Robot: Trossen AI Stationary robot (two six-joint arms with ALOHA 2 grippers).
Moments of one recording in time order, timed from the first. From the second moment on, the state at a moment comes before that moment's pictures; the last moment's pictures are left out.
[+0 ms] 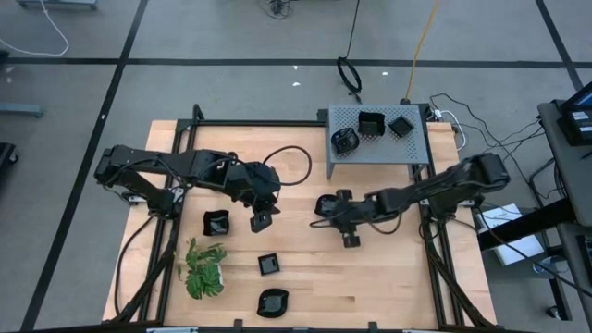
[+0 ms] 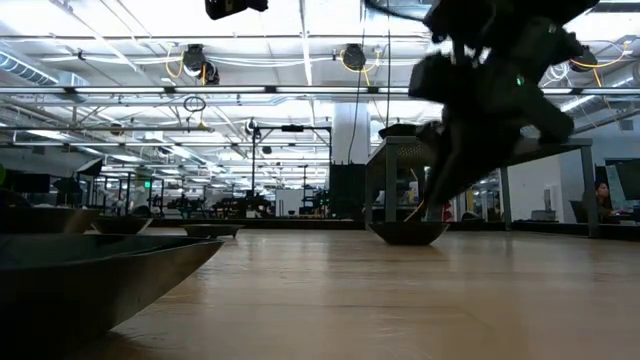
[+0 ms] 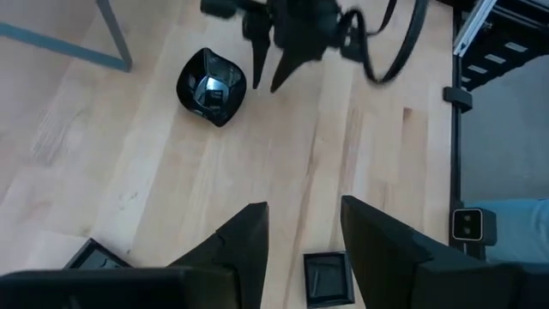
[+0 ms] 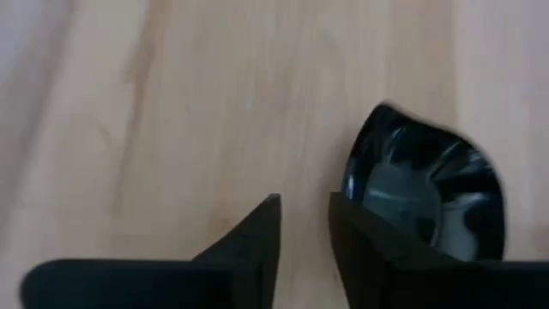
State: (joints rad) left arm -0.12 1.50 1.55 -0.92 0.02 -0.40; right arm 0.18 1.52 0.77 -0.21 0.10 0.01
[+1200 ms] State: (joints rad) left arm -0.12 1.50 1.55 -0.93 -0.01 -0.37; right arm 0.13 1.75 0.77 0.01 0.37 -0.30
